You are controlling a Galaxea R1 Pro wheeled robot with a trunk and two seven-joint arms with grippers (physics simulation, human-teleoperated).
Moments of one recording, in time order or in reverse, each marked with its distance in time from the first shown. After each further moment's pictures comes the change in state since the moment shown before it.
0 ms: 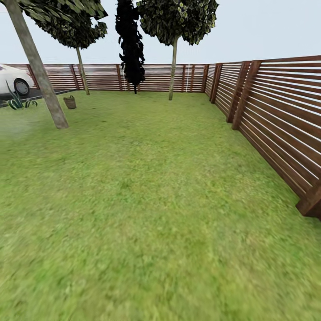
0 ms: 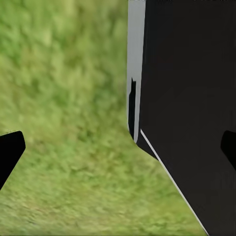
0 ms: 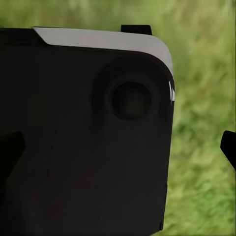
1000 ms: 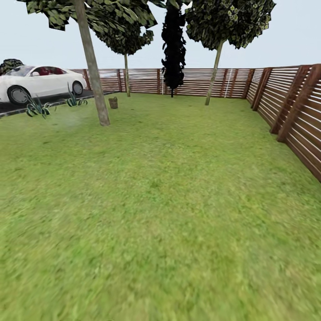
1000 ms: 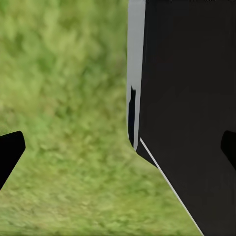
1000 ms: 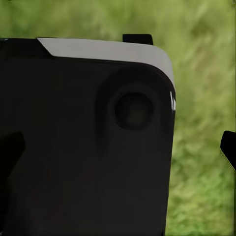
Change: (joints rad) left arm 0.000 0.000 0.000 0.000 0.000 0.000 0.000; right arm 0.000 0.003 0.000 0.000 0.000 -0.001 0.000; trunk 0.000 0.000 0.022
